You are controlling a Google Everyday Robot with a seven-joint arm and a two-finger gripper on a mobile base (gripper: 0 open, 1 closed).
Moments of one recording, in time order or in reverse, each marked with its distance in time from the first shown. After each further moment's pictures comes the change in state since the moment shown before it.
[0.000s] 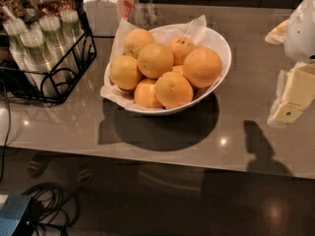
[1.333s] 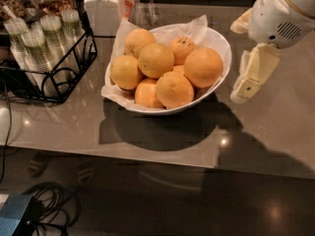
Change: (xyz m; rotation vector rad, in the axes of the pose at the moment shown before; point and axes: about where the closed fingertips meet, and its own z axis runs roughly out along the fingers) arm -0.058 -0.040 0.025 -0.043 -0.179 -0.041
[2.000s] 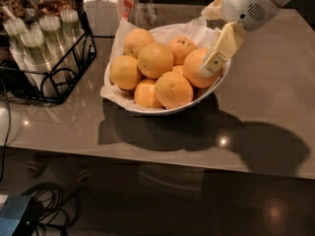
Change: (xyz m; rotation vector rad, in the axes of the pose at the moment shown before) arm -0.066 -0.042 0.021 -0.066 -0.275 -0.003
